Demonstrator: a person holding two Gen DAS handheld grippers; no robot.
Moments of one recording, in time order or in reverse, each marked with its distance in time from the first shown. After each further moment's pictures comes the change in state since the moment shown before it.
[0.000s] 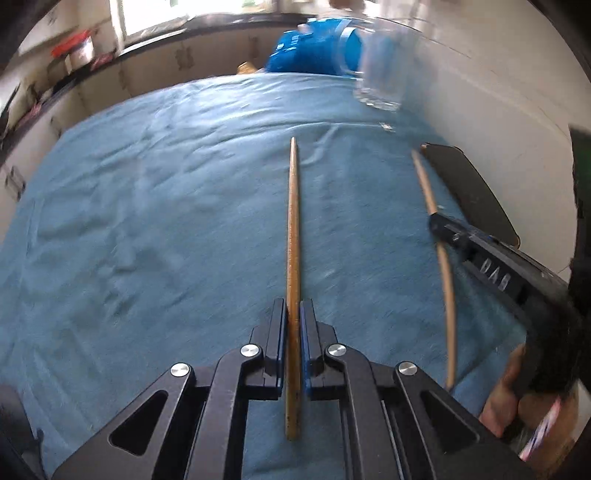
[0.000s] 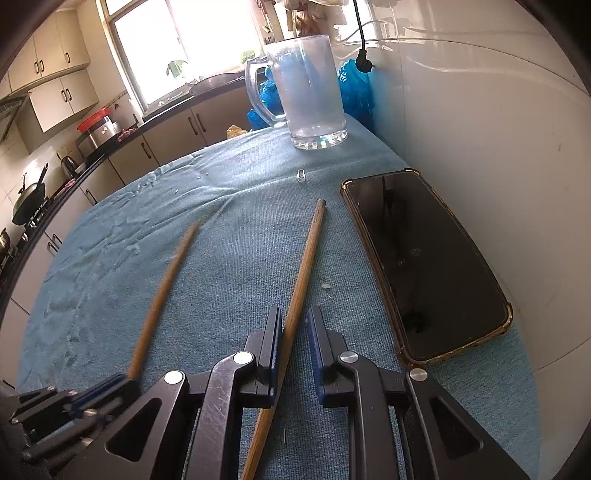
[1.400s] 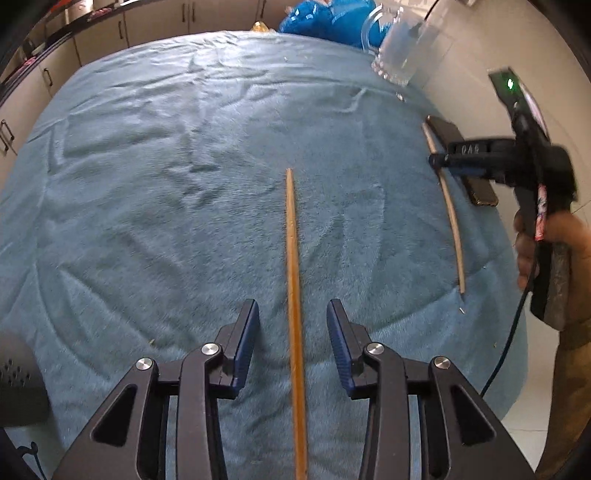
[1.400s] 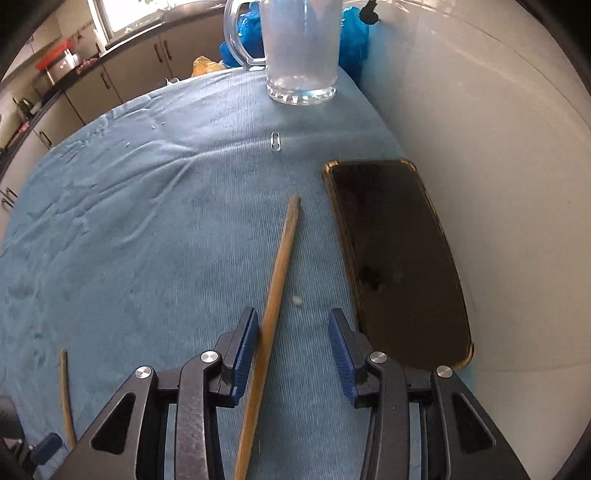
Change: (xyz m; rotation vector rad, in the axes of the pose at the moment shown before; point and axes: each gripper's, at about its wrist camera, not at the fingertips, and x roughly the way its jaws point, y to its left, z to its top) left arm -0.026 0.058 -0.031 -0.022 0.162 -0.113; right arm 0.035 0.004 0.054 -0.081 0.333 -0.213
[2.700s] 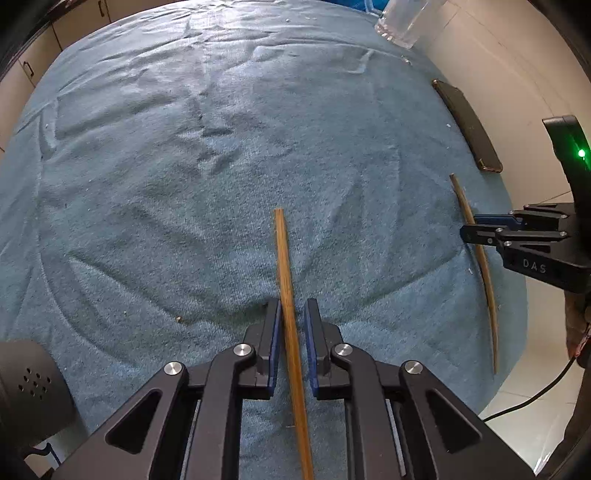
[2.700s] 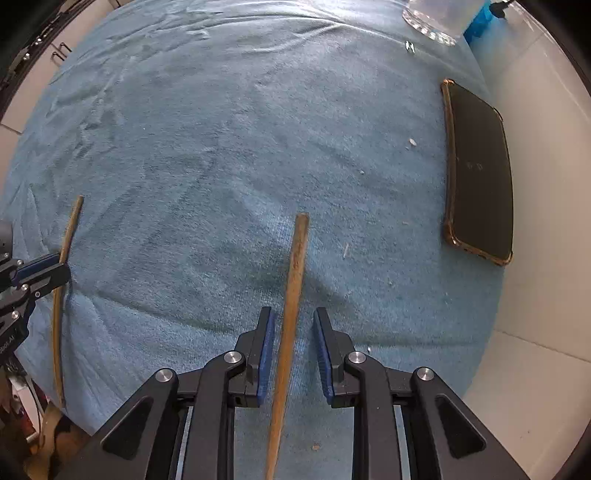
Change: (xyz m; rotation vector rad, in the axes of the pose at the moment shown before) left arm 0.001 0.015 0.001 0.041 0.163 -0.032; right arm -0.004 0.073 -0.048 -0.378 0.335 0.067
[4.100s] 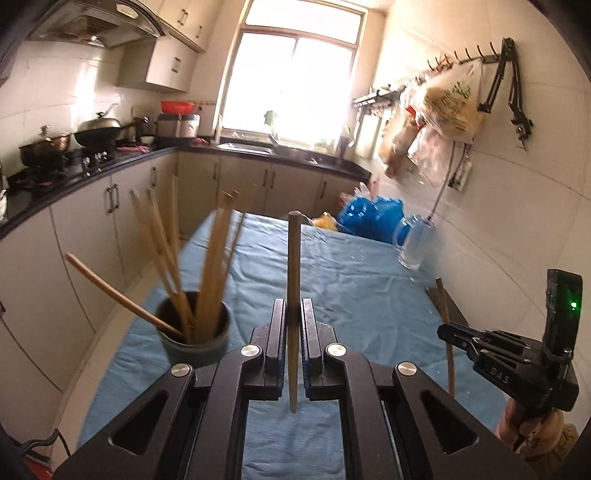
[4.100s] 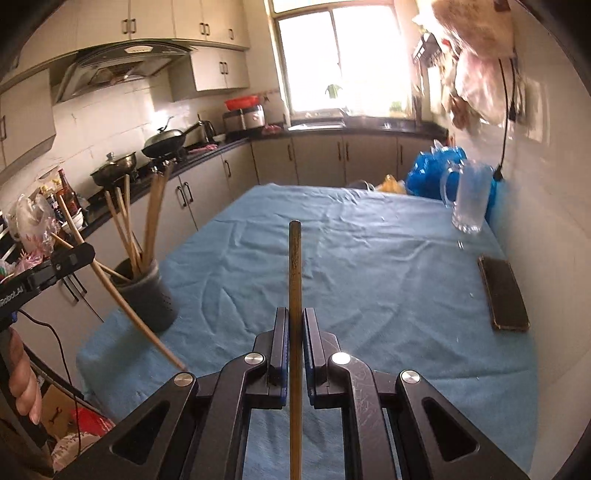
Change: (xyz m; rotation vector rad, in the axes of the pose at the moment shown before) left arm -0.209 0.053 -0.188 -0.203 -0.927 0.150; right arm -0.130 0.139 -0.169 -0.092 -0.905 0.198
